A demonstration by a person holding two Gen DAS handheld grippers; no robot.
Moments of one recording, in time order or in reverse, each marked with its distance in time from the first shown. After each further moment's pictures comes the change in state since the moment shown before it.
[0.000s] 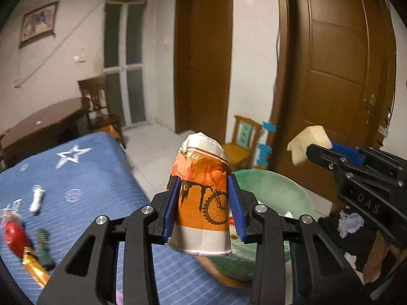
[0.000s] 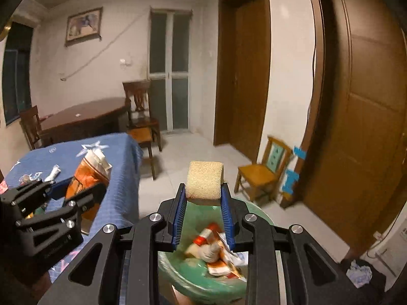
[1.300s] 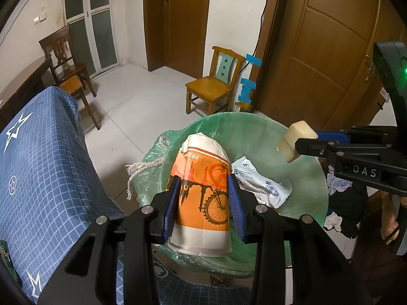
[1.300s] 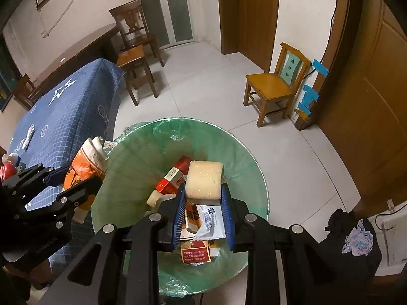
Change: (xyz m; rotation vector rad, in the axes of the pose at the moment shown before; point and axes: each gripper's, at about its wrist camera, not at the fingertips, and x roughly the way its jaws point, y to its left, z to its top) left arm 0.148 -0.049 -0.006 0.034 0.385 -0.097; right arm 0.174 -0.051 -0.034 0.045 0.529 0.091
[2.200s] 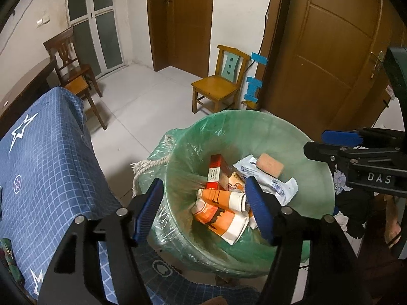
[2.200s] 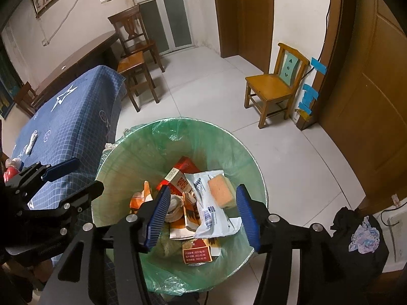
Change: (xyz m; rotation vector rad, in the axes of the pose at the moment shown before) left arm 0.002 -0.008 -0.003 -0.004 0.003 0.051; right arm 0.000 -0.001 -0.008 0.032 -0.029 0.022
